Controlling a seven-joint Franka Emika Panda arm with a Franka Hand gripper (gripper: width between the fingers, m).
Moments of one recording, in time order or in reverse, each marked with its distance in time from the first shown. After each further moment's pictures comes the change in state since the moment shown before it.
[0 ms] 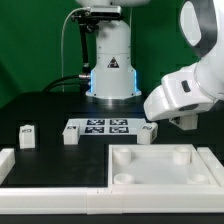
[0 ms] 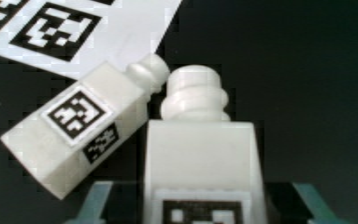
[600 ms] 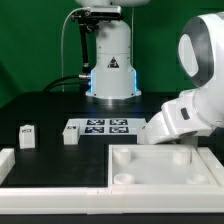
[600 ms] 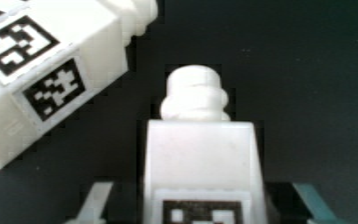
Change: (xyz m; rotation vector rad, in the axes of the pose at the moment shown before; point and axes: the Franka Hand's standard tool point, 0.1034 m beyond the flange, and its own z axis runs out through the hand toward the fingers) arm 0.037 -0.002 0.030 0.015 0.012 -0.010
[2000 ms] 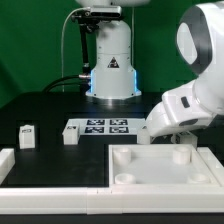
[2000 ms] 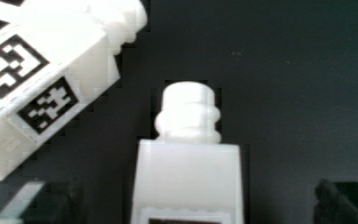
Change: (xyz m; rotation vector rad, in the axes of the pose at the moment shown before) arm -0.008 -0.004 -0.003 -0.012 0.059 0.017
